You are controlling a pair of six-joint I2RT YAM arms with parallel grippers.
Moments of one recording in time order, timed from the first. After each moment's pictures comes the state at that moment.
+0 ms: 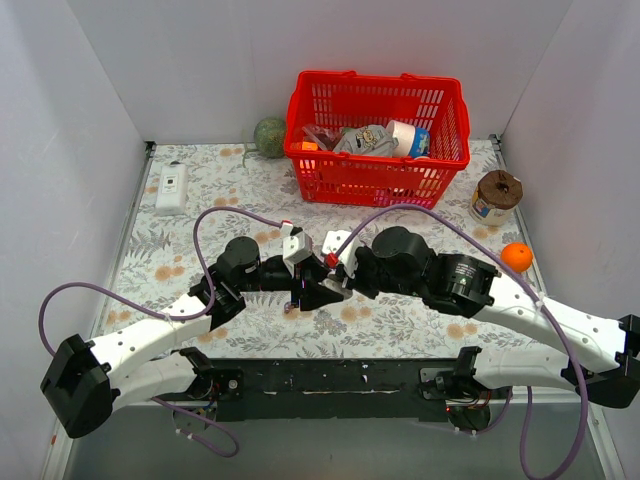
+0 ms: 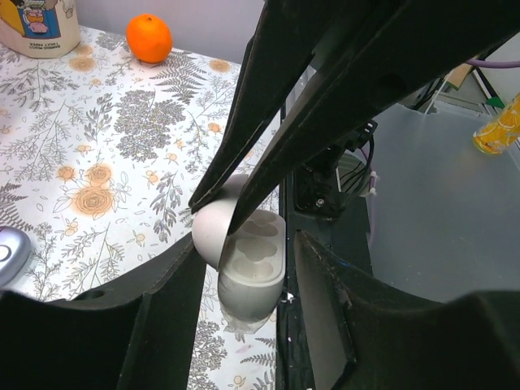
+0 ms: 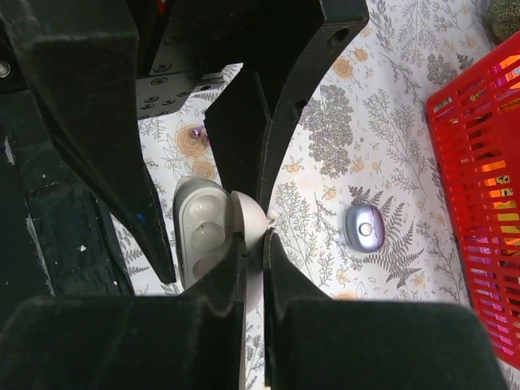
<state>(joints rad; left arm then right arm) -0.80 1.01 0.60 0.37 0.73 -0.19 1.17 1.07 1.16 -0.63 0.03 -0.27</state>
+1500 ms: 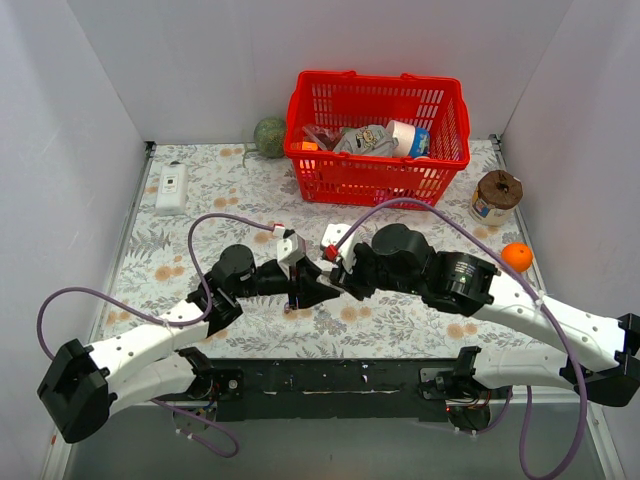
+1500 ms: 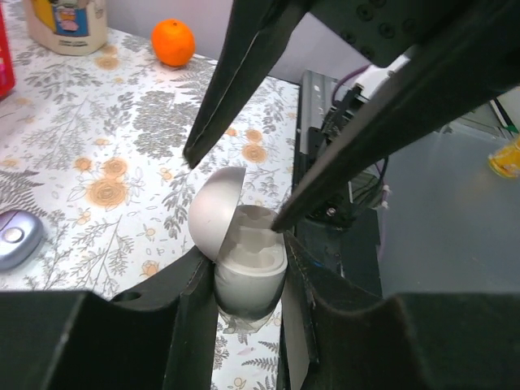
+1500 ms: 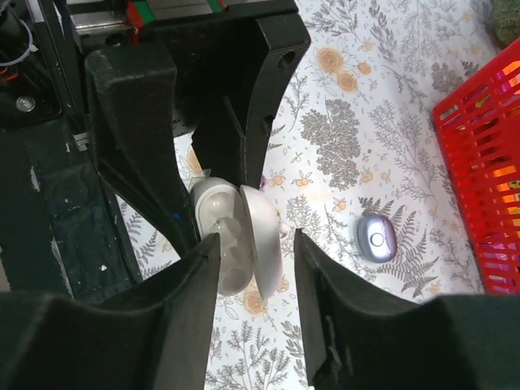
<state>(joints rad) -0.80 0.98 0.53 0.45 0.68 -0.24 1.17 1.09 1.18 -0.61 0.01 -0.21</state>
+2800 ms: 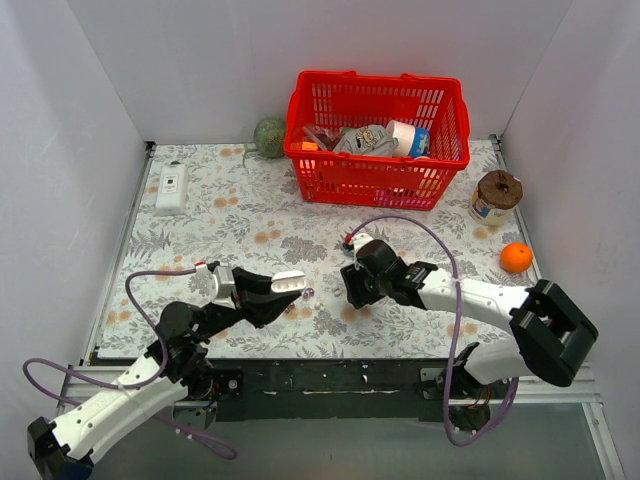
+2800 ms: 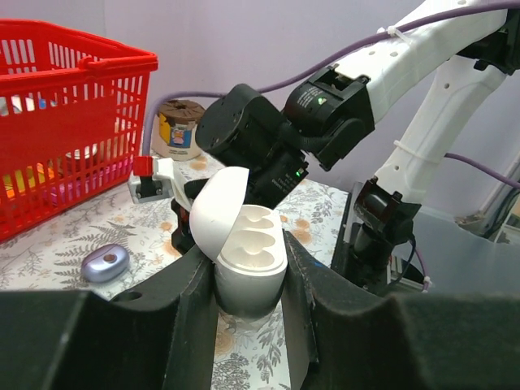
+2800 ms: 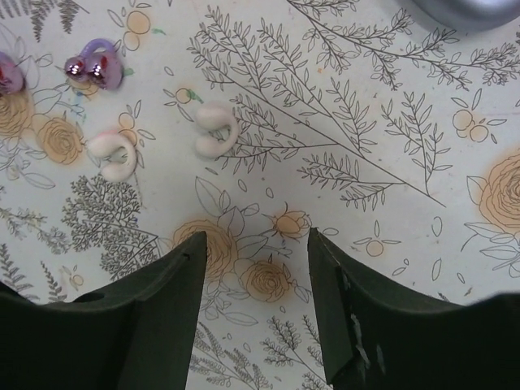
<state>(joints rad) -0.80 0.35 0.22 0.48 0.35 -0.31 0.88 1.33 0.70 -0.26 0.03 0.30</state>
